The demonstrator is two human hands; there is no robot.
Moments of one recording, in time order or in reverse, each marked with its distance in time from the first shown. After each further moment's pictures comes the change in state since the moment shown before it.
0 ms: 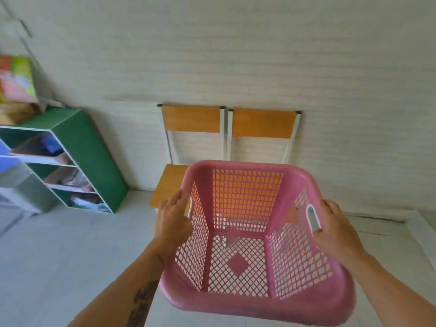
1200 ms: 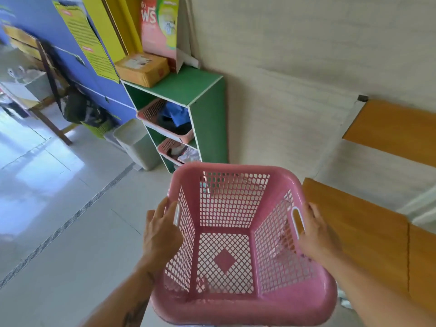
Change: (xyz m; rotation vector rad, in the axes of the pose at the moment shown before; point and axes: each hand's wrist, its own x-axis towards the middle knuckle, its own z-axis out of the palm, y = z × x) left_hand 0.145 -0.558 -0.105 0.106 0.011 -0.607; right_hand 0.260 -0.553 0.378 -0.014 -0.456 -0.272
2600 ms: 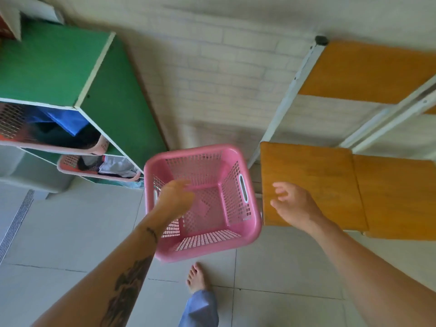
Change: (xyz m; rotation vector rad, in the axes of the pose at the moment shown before) left_hand 0.227 0.092 0.101 -0.293 -0.751 0.078; right_hand 0.086 -0.041 0.008 0.390 -0.020 0.524
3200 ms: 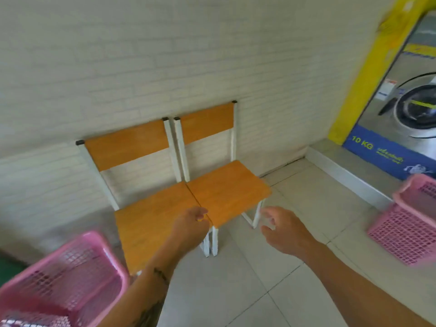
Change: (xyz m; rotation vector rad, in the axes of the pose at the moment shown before) left_hand -0.343 0.276 0.324 0.154 -0.295 0.639; right_hand -0.351 0.355 -0.233 0.119 0.475 0.132
